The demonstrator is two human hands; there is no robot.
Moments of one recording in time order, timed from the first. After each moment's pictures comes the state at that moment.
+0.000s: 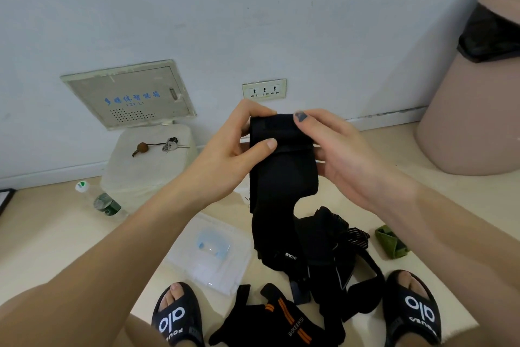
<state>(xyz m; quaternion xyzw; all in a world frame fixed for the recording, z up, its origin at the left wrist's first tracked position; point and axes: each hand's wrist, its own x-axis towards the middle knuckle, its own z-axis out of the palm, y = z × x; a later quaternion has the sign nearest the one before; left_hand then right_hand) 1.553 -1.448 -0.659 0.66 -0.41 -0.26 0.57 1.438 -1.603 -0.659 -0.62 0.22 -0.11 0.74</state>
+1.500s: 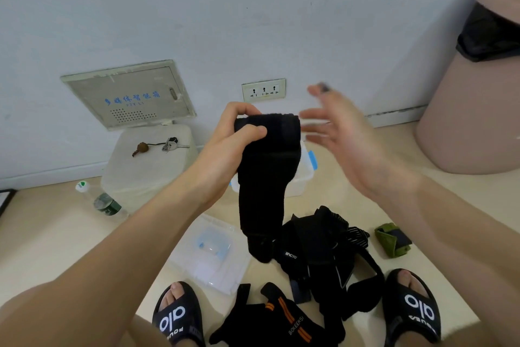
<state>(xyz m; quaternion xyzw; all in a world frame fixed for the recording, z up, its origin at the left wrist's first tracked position) 1.554 -1.455 -0.659 0.65 -0.26 -0.30 0.64 1.444 -1.617 -0.652 -0.64 0.25 -0.19 0.70</state>
